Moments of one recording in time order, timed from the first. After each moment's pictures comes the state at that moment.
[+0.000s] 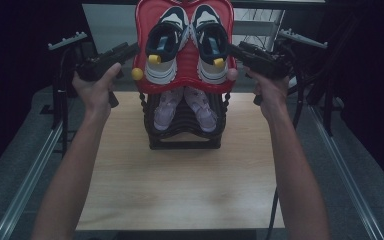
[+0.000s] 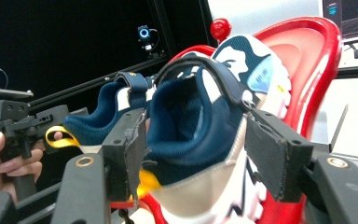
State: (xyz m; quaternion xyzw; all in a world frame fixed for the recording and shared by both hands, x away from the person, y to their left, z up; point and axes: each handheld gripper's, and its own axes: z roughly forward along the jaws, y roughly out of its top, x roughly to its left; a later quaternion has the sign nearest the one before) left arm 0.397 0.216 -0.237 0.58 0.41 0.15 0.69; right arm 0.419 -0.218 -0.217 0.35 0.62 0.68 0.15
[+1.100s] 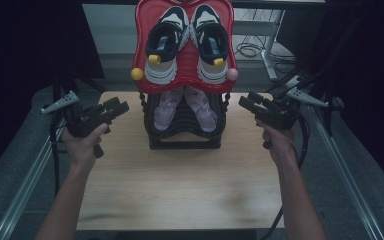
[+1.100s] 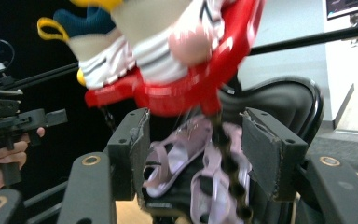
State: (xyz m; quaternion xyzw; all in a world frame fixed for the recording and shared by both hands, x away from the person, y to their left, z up) left arm 0.327 0.249 -0.346 0.63 0.40 0.13 0.66; right arm 0.376 -0.265 -0.334 0.36 0.63 0.68 0.13
